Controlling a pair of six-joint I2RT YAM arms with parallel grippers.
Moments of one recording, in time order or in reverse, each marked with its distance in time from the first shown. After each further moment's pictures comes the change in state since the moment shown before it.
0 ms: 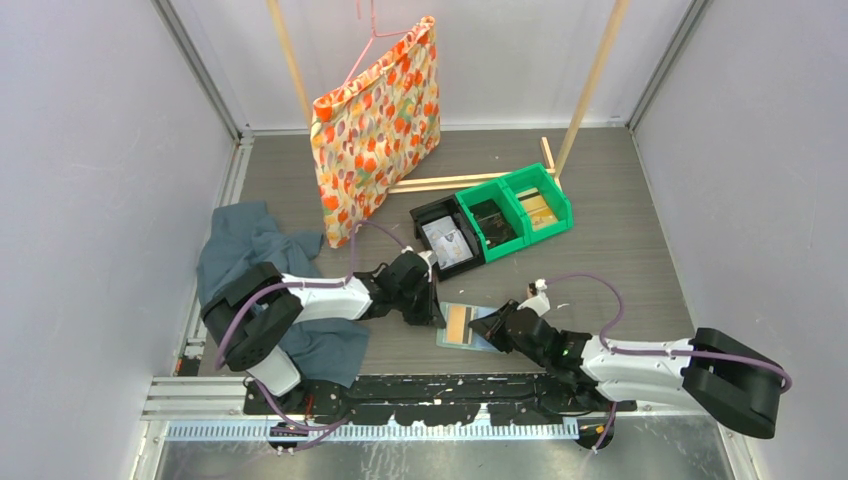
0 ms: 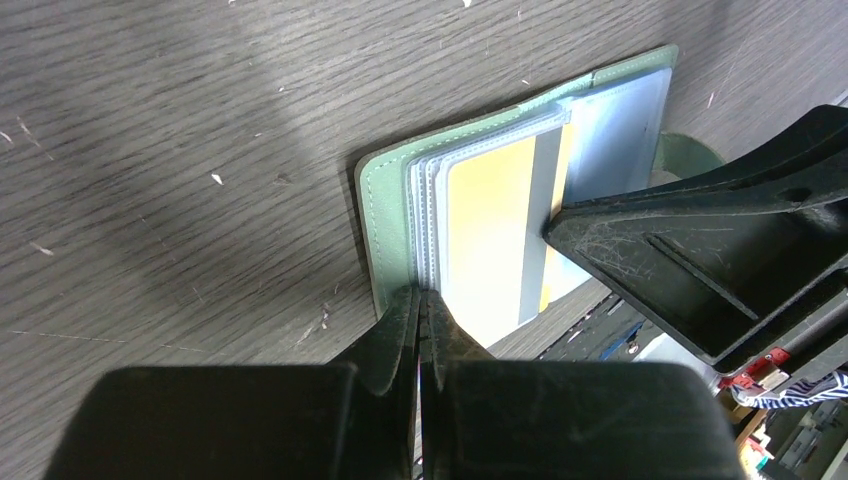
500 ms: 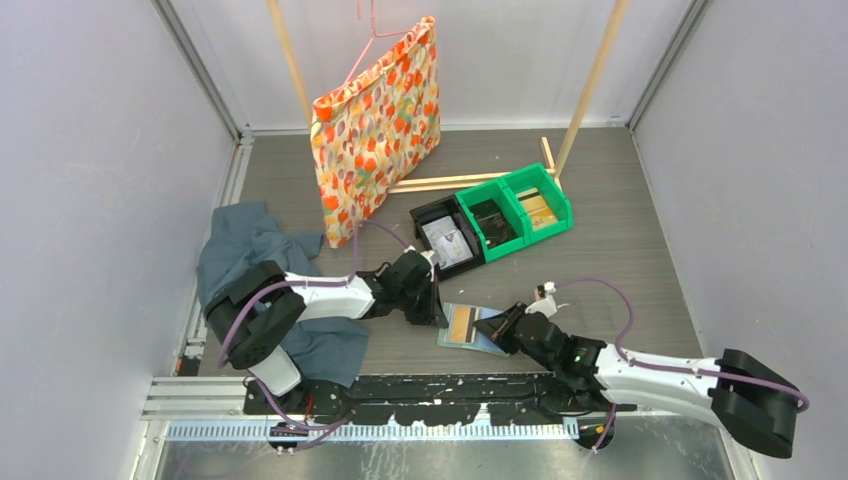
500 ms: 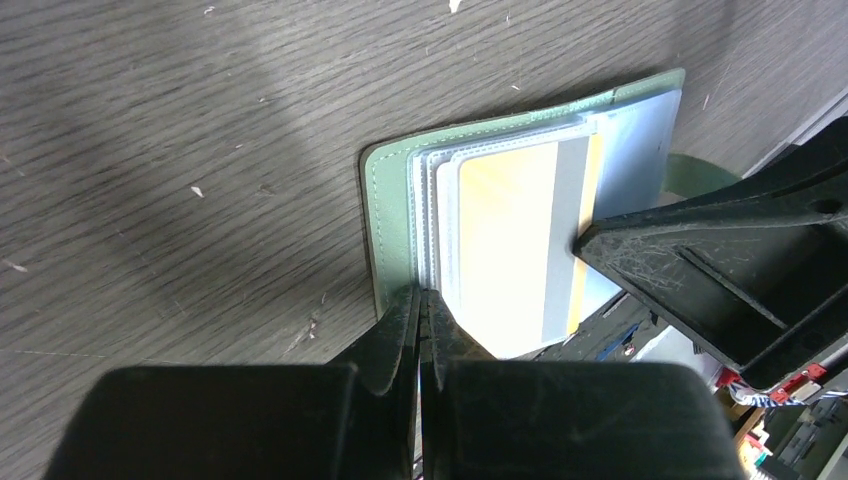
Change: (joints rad) left arm -0.003 0.015 0.016 -0.004 0.002 -0.001; right arm 0.000 -0.174 -0.052 -0.053 0.010 0.002
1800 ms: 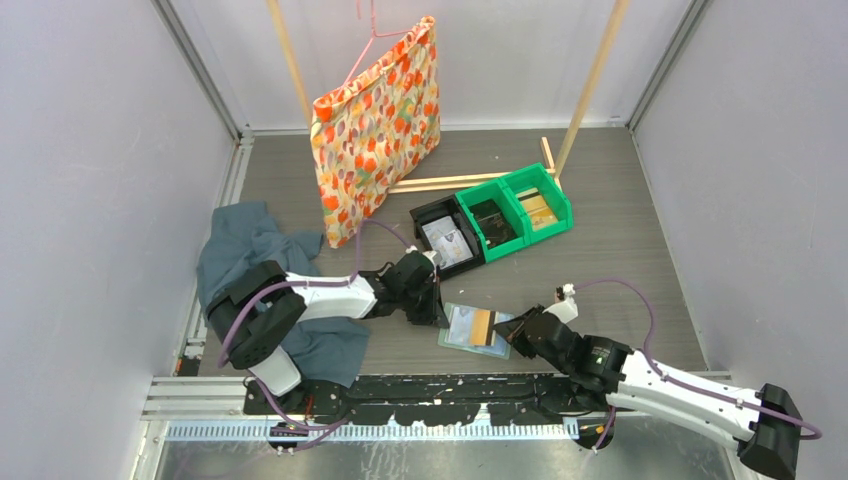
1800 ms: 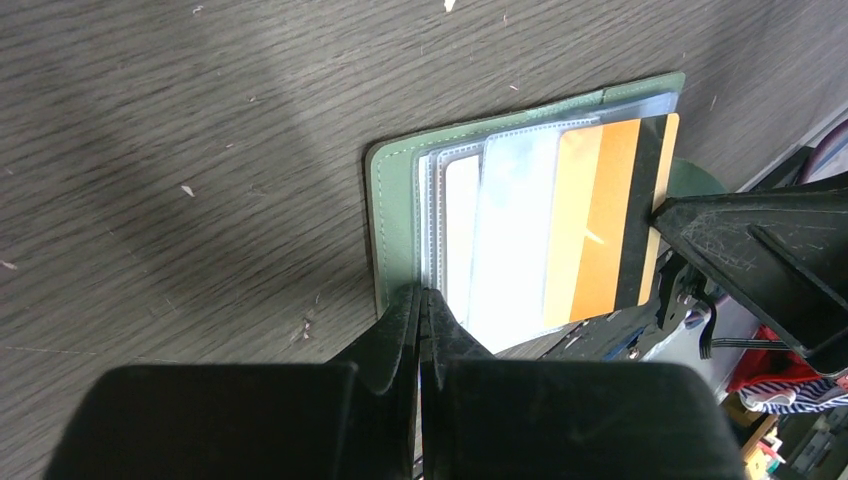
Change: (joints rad) left arm -0.007 0.008 0.024 -0.030 -0.020 0.002; right arm 0.000 -0.348 0.103 -0.623 0.069 0.052
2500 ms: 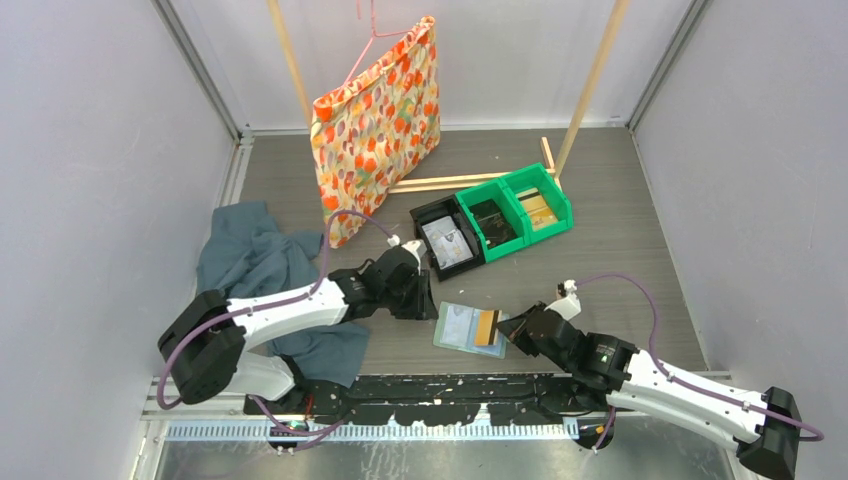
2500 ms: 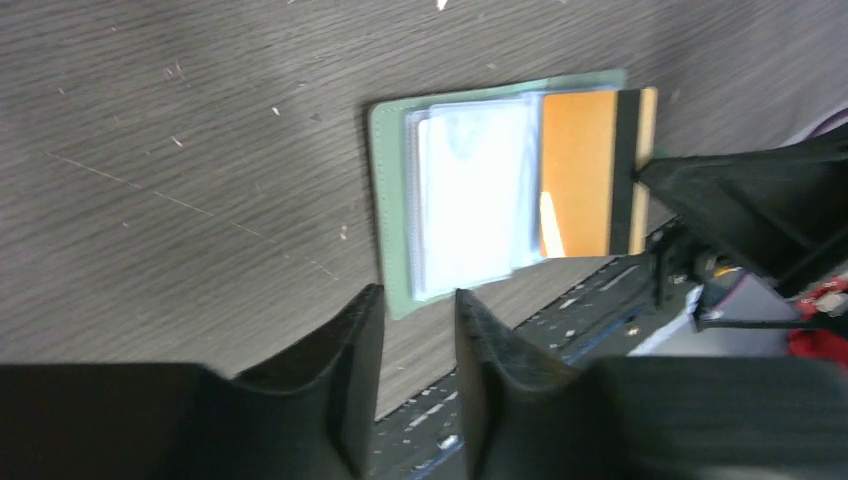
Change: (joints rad) left arm -0.006 -0.259 0.000 -0.232 -0.129 0.053; right arm 0.000 -0.025 0.064 -0.111 0.008 -0.045
